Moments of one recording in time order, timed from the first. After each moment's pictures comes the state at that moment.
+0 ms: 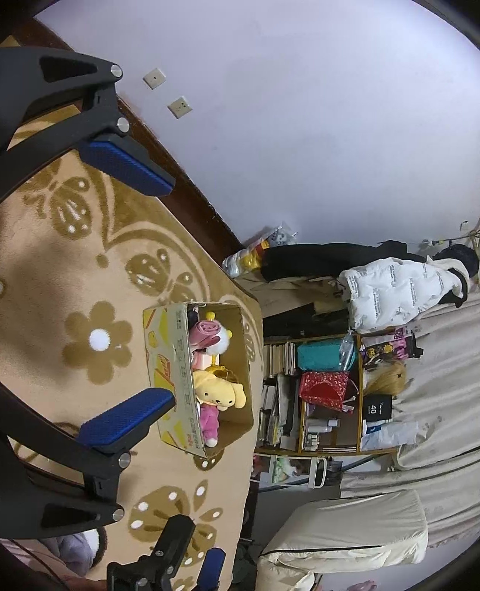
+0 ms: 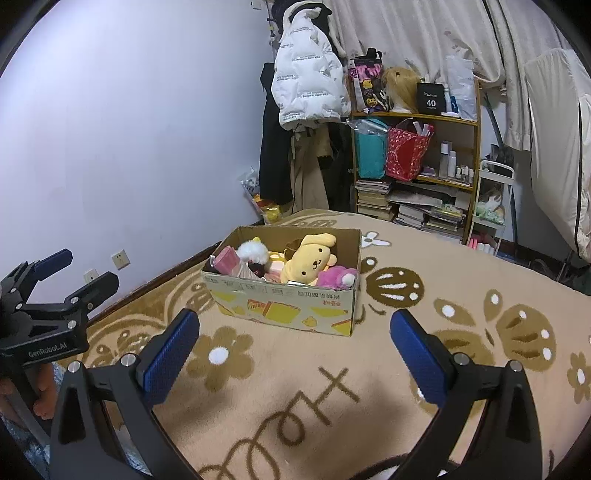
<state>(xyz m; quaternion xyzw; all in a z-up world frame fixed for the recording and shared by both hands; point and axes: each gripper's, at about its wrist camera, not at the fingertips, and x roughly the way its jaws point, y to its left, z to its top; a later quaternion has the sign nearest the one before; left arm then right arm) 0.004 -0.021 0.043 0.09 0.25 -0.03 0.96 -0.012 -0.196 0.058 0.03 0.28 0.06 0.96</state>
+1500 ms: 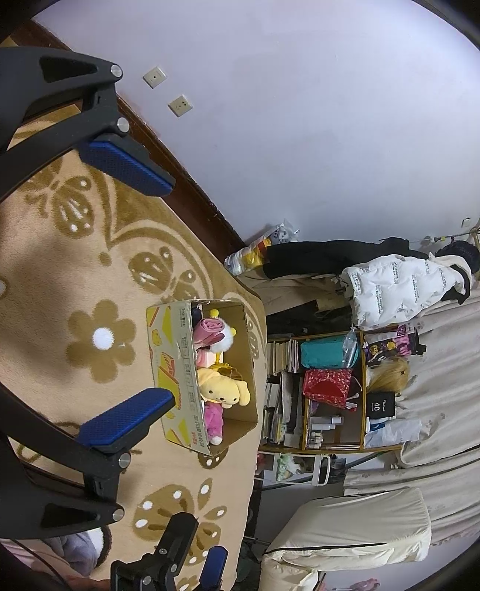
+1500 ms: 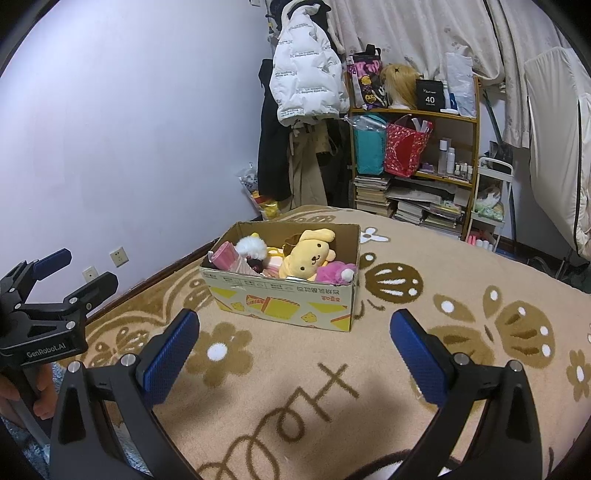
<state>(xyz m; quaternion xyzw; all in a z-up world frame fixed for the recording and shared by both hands) 0.000 -0.023 0.043 0.09 0.25 -0.04 0.96 -0.011 -0.196 0.059 0.04 0.29 0.06 0.96</state>
